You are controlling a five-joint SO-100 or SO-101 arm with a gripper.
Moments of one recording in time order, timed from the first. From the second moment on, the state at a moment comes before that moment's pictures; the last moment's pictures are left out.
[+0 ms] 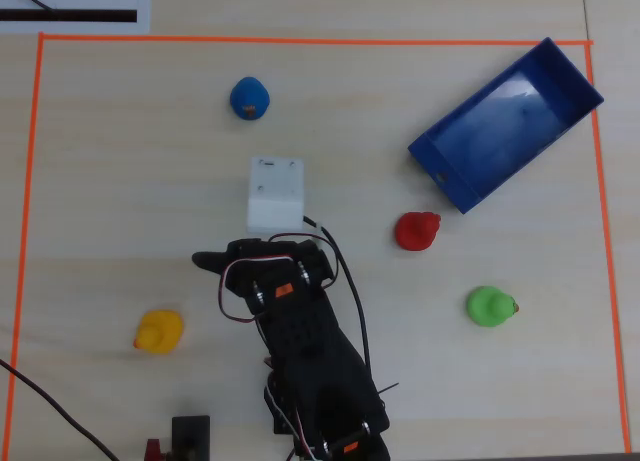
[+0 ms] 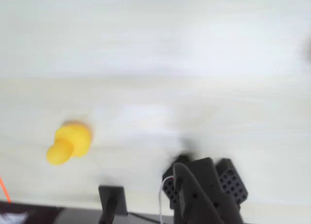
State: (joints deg) arm -21.3 138.6 111.0 99.7 -61.8
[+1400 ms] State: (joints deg) arm -60.9 122.7 130.3 76.6 -28.0
